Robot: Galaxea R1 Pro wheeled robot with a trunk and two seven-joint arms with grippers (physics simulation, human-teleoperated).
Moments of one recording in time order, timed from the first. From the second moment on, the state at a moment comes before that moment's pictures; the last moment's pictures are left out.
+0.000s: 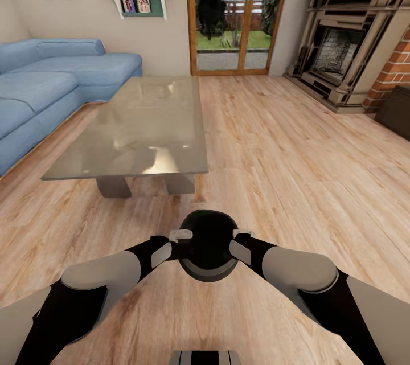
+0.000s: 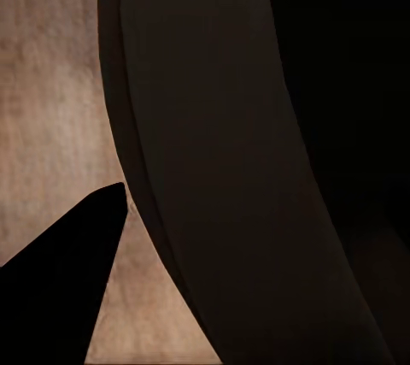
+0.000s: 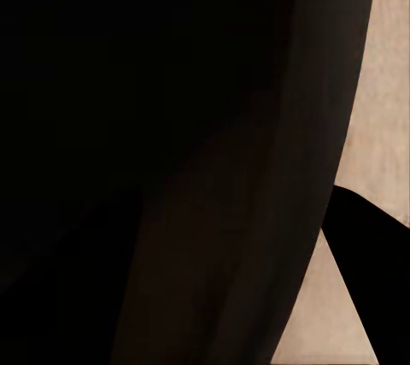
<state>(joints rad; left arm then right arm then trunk) -1.07 -0.14 -1.86 -0.11 1.98 0.31 0.05 -1.11 0.17 2.15 -0.17 -2.30 0.30 -0.34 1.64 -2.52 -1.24</state>
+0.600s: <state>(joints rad) -1.07 -0.14 -1.86 -0.11 1.98 0.31 0.05 -1.11 0.17 2.15 -0.17 -2.29 0.30 -0.35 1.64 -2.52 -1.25</state>
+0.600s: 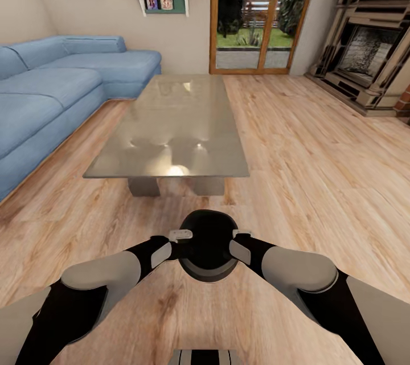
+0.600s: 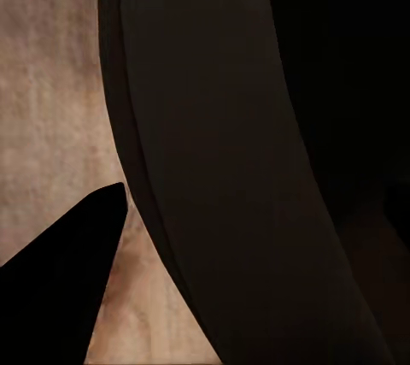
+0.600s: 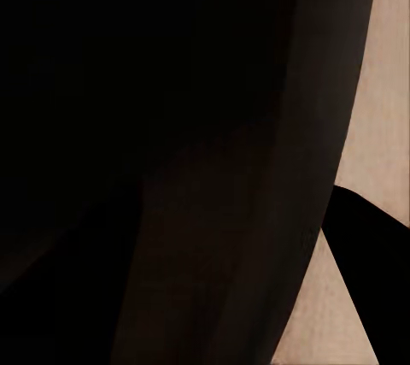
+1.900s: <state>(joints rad) -1.07 -0.14 -1.86 -0.11 1.98 0.30 0.05 -1.11 0.17 2.15 -0.17 -2.30 0.29 -0.35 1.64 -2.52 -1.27</state>
